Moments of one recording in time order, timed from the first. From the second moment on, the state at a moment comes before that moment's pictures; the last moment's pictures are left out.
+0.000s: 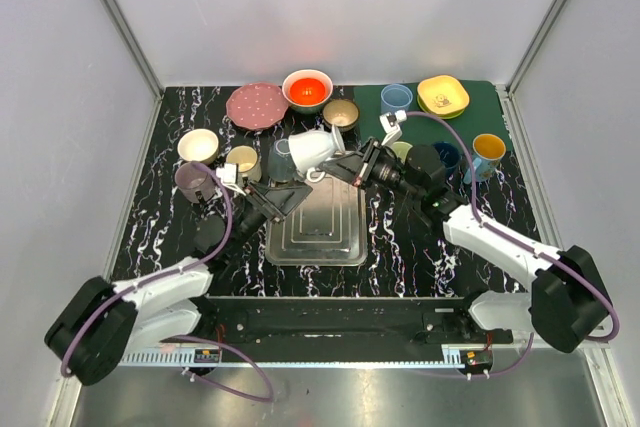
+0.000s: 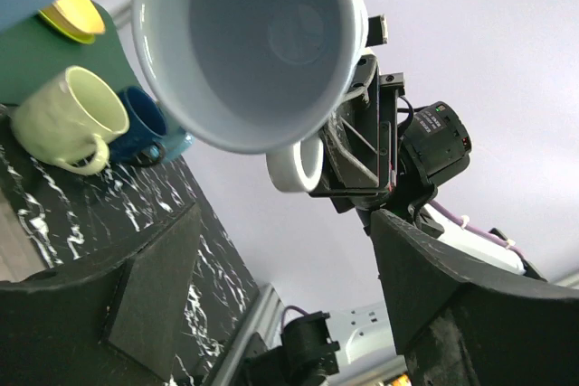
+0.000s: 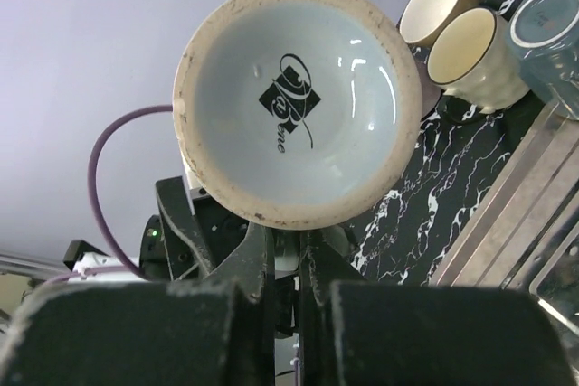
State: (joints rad) left arm -0.64 0.96 0.20 1.08 0.13 -1.15; right arm 0.63 1.26 0.79 0.51 -0.40 1.04
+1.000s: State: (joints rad) left arm -0.61 1.28 0.40 1.23 0.30 -1.37; right arm 0.63 1.22 0.74 0.58 -0.41 1.03
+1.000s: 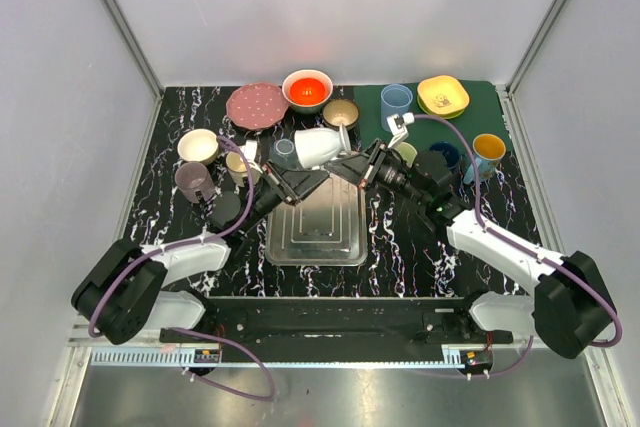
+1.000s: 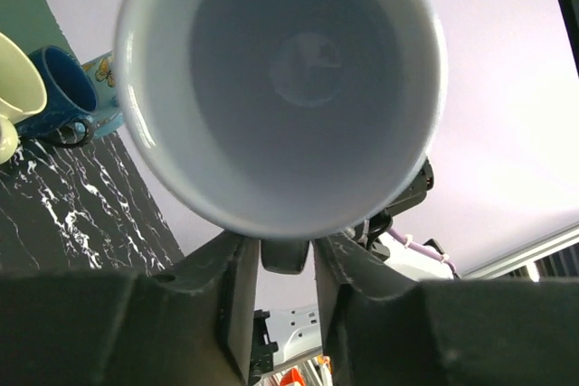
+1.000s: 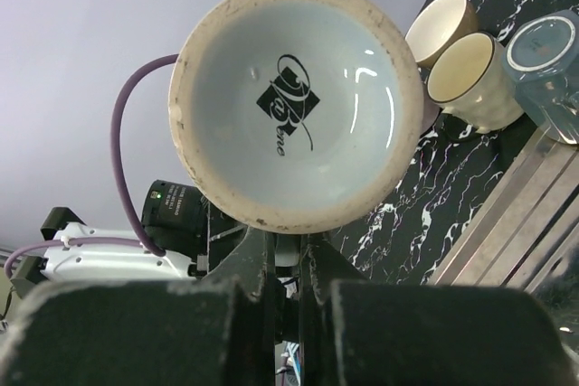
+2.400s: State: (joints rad) left arm -0.03 0.81 0.98 -0.76 -0.36 -0.44; right arm 0.63 1.07 0.90 -0.18 -0.17 0.60
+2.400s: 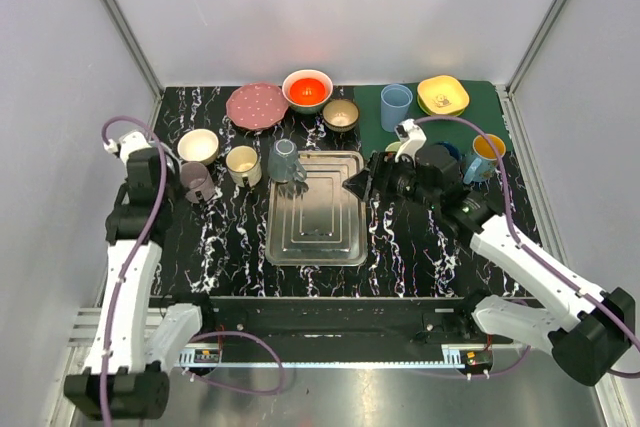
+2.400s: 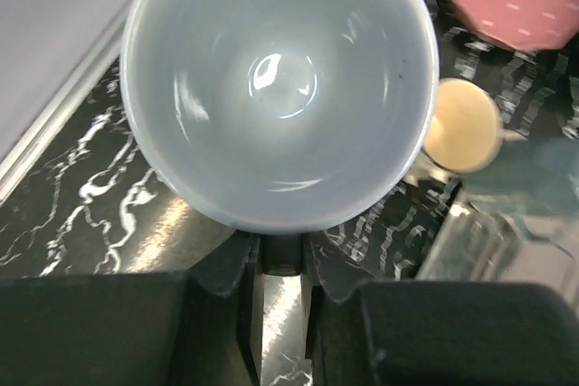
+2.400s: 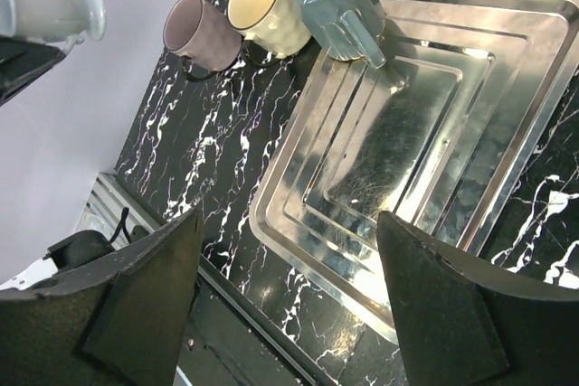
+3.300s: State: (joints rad) left arm 0.39 1.51 0.95 -0.40 -0.19 -0.47; right arm 0.65 0.96 0.80 -0.23 -0.20 0.63
